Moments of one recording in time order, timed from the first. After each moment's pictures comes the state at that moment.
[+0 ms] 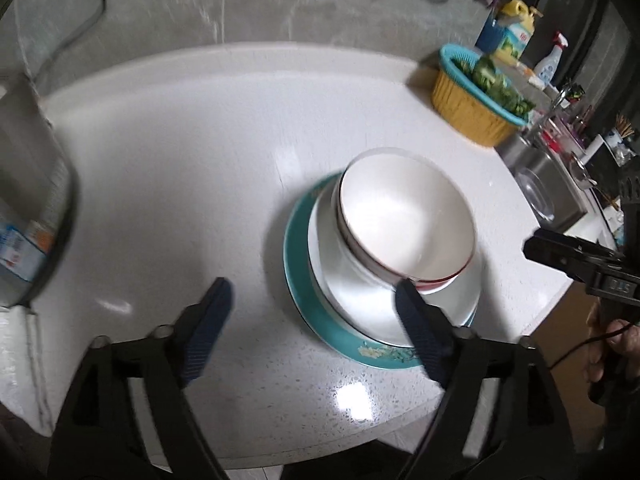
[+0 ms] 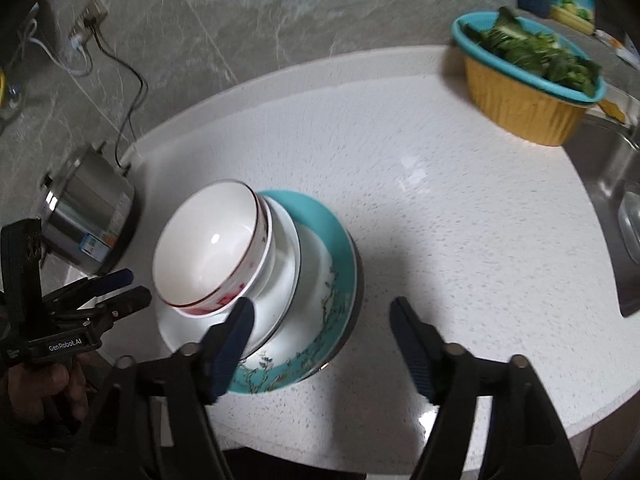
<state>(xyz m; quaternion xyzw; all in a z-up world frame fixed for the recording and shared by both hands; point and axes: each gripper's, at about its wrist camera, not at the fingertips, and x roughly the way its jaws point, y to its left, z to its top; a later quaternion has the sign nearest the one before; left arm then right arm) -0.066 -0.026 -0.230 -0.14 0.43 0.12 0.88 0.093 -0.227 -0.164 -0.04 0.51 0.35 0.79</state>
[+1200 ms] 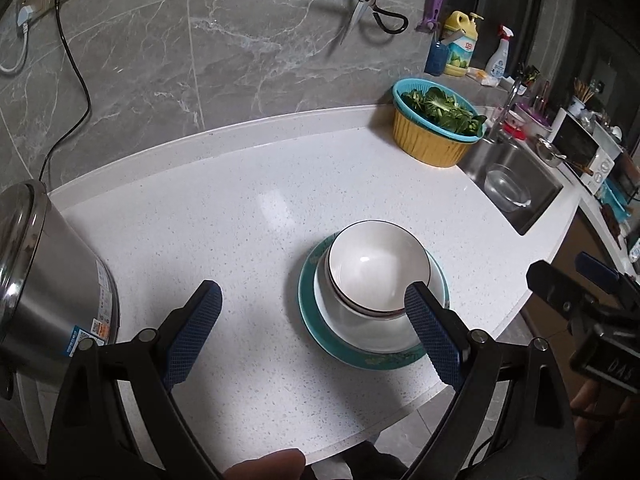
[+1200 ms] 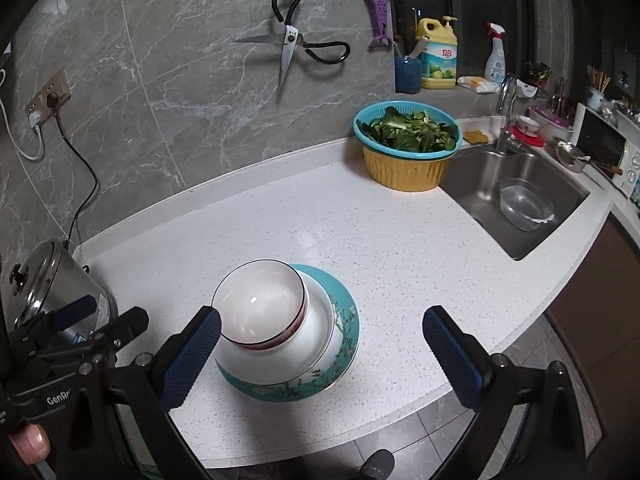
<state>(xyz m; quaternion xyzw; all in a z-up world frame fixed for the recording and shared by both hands) -0.099 -0.011 -0.120 -0.06 0.40 0.07 0.91 -0.030 -0.175 -0.061 -0.01 0.40 0.12 0.91</state>
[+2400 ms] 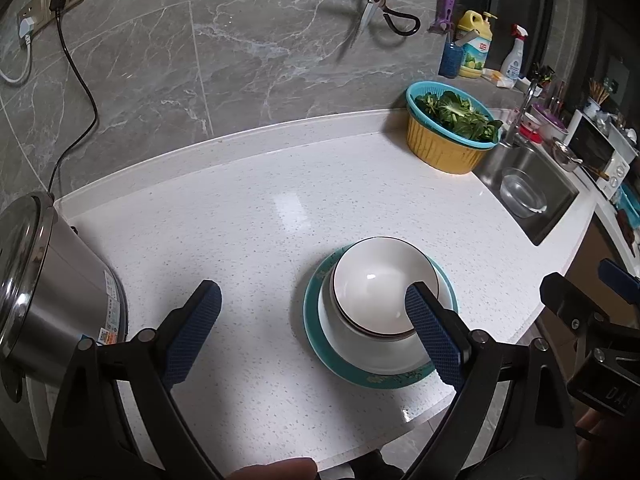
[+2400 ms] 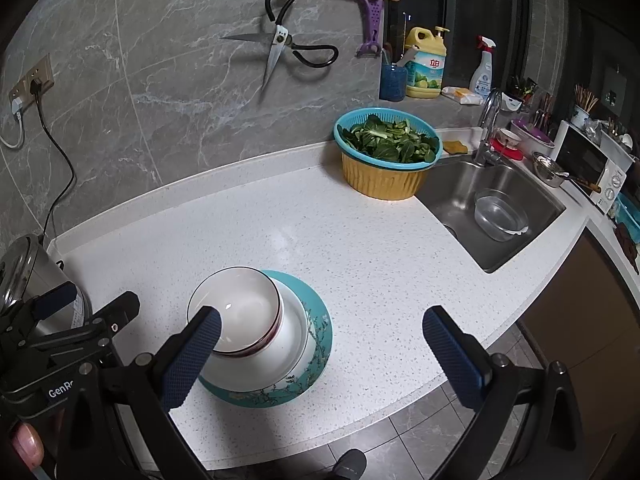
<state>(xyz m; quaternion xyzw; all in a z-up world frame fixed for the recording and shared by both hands) -0.077 -0.024 -0.113 -0.05 0.40 0.10 0.91 -0.015 -0.173 -0.049 -0.05 0.40 0.09 0.91</state>
